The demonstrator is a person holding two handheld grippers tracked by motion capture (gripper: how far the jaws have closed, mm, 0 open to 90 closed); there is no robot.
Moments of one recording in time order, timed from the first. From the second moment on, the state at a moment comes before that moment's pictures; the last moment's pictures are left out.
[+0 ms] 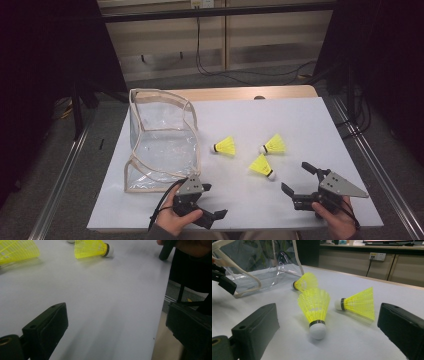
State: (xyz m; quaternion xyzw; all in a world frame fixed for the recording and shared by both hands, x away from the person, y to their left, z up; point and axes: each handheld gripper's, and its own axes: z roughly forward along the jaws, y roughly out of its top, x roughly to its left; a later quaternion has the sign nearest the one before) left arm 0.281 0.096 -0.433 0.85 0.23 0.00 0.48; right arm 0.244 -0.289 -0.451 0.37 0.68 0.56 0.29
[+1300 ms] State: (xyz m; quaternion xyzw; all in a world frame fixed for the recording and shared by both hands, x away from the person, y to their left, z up) left arm 0.285 0.143 -0.430 0.84 0.26 0.04 0.48; right arm 0.244 -0.289 -0.451 0.37 0.68 0.56 0.29
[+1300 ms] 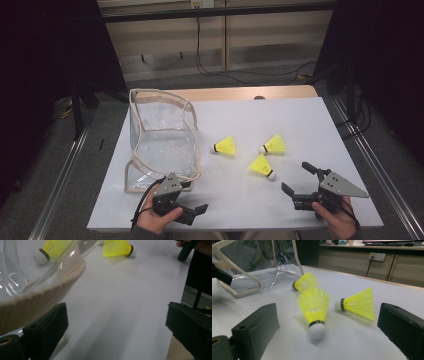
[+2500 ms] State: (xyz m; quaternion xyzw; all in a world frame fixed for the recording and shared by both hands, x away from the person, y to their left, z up) left arm 0.284 0.166 -0.429 0.83 0.27 0.06 0.48; right arm 0.245 -0.288 -0.451 0.37 0.68 0.56 0.29
